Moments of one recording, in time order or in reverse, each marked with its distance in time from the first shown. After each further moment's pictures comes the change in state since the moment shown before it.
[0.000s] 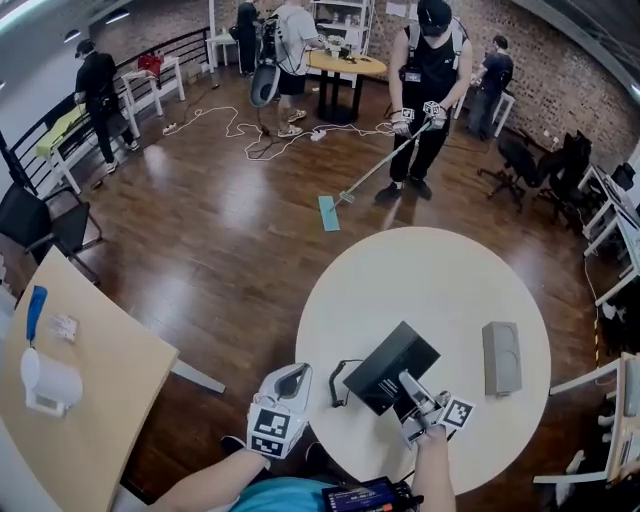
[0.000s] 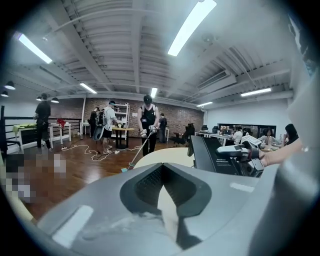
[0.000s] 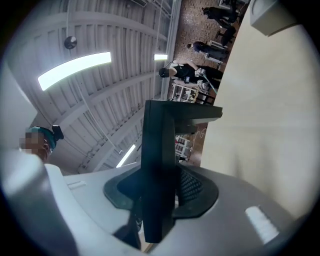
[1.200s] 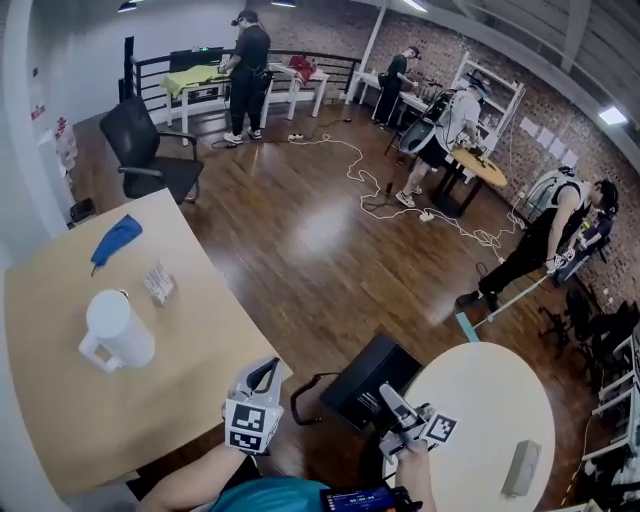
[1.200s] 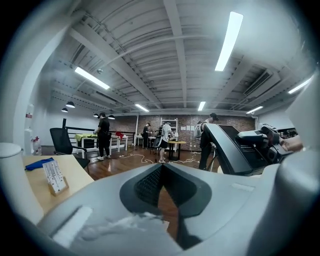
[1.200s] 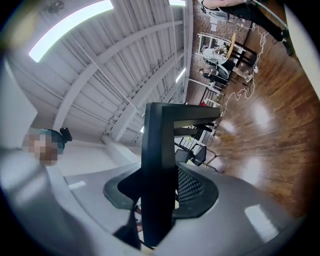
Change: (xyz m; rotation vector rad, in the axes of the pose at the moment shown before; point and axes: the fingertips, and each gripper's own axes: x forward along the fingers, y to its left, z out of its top) left arm -0.257 0.332 -0.016 -0.117 -0.164 0.557; right arm 0.324 0.168 -0.218 -0.075 0.445 0.293
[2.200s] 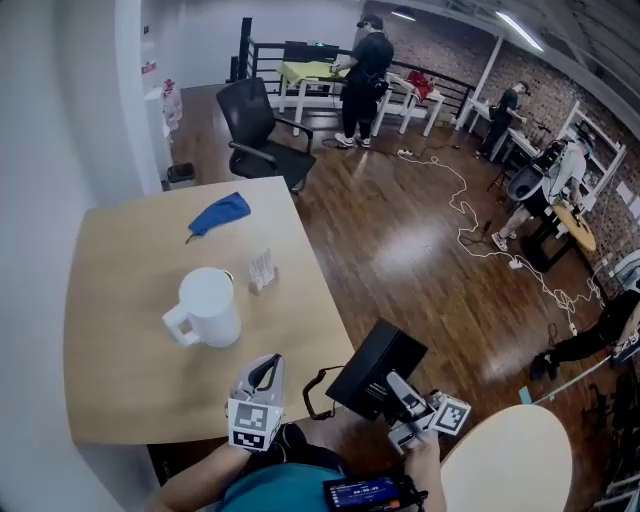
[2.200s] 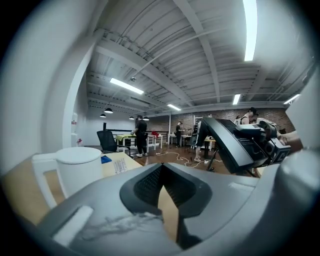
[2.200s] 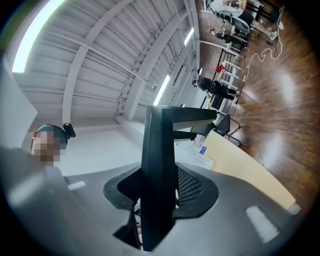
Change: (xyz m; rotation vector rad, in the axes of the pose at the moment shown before) left arm -0.118 0.173 -0.027 -0.052 0.007 0.404; right arm 0.201 0.021 -0.093 0.039 0.337 0.241
